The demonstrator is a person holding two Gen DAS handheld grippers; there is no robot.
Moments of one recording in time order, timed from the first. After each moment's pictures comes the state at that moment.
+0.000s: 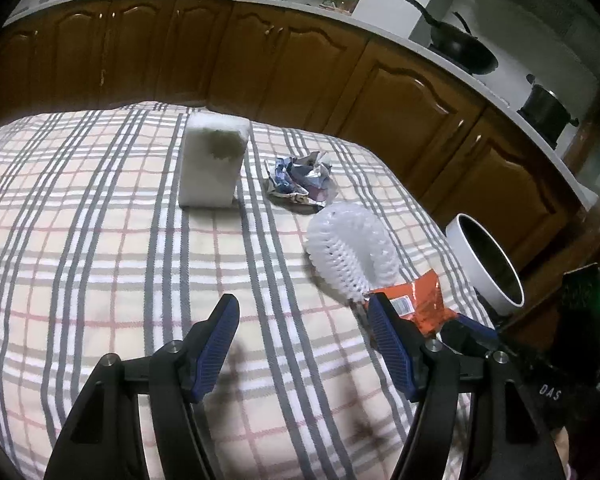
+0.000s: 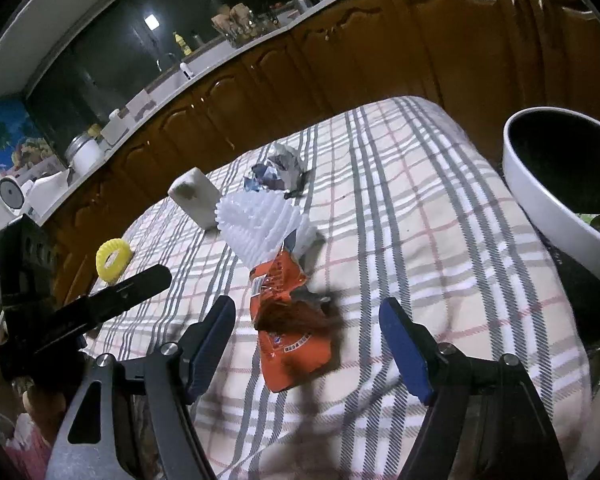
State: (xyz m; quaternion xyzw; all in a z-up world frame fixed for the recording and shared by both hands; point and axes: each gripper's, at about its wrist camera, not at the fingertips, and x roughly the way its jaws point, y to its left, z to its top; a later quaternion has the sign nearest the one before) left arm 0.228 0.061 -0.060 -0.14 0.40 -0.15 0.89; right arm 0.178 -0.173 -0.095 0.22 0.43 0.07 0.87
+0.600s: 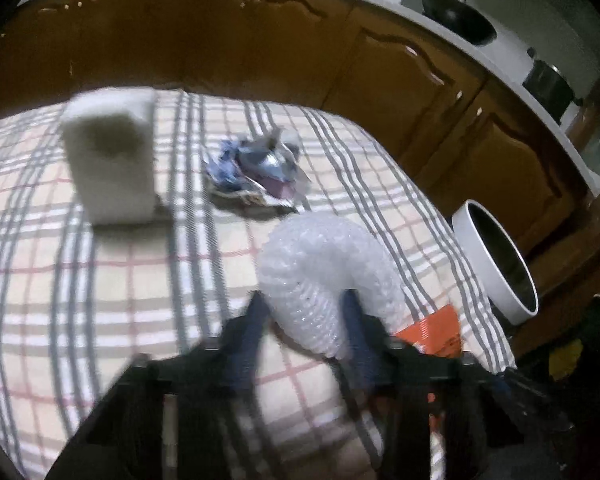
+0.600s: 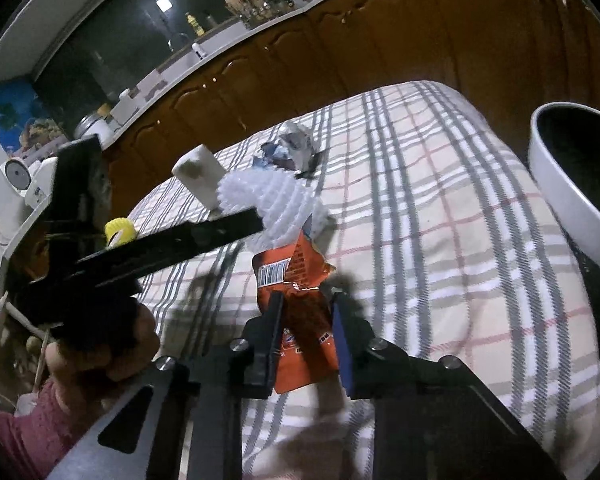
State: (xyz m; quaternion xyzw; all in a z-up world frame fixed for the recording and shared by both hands) left arm 0.306 0.008 -0.098 -0.13 0.44 -0.18 0.87; right arm 0.184 -0.170 -0.103 0.21 0.44 0.10 0.87
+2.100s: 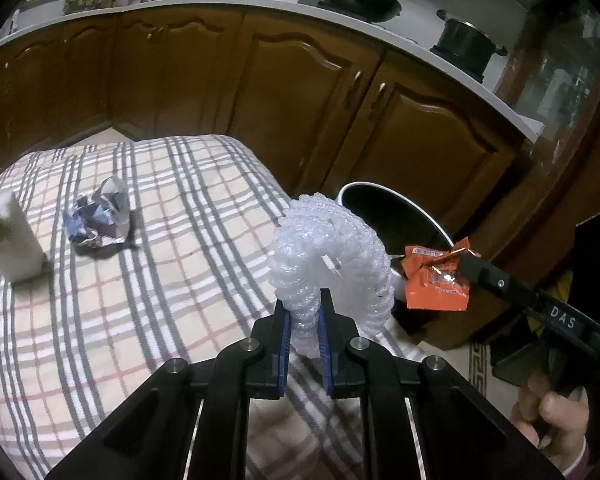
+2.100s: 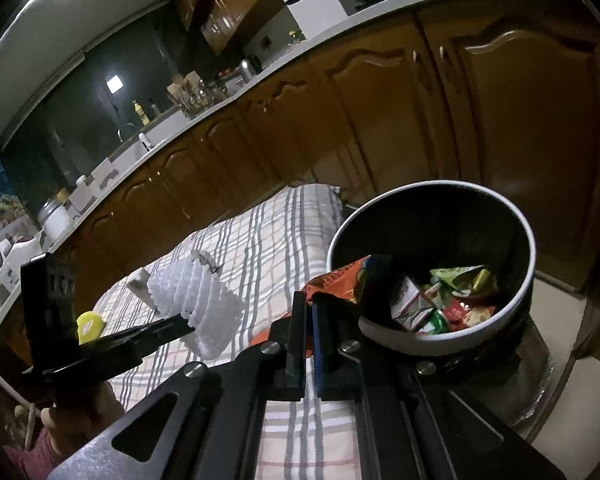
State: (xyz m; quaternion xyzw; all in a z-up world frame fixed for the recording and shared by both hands) left arm 0.265 -0.081 -0.044 -0.06 0.39 -0.28 0.87; right arm 0.125 -0.299 -0.040 0.24 0.34 -0.04 0.91
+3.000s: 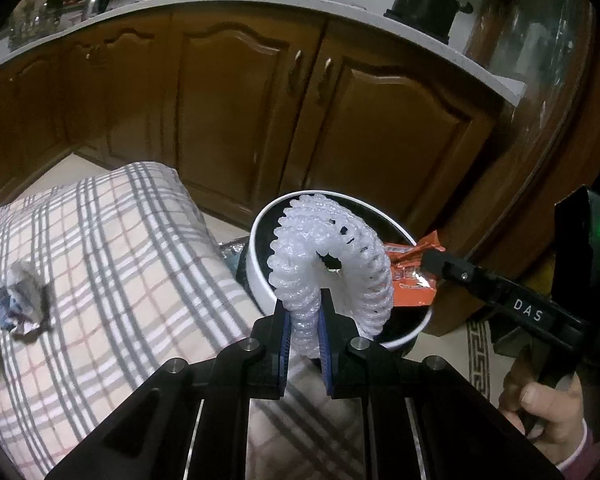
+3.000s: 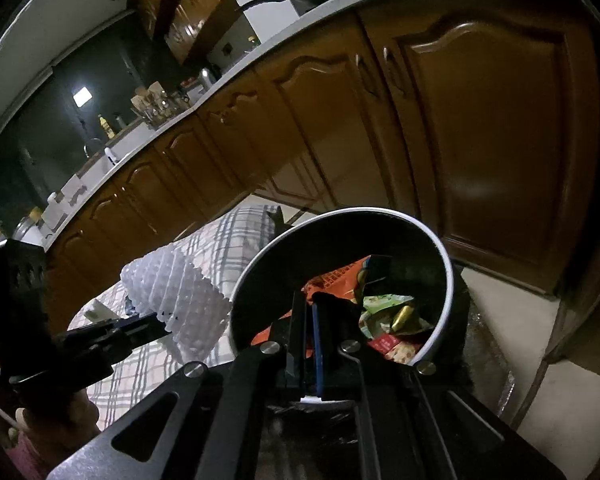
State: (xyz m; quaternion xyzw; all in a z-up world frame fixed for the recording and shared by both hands) left arm 0.309 -0.188 -0.033 0.00 0.40 -0.32 0.86; right arm 0.134 -0.382 -0.053 0.25 0.35 -0.09 0.90
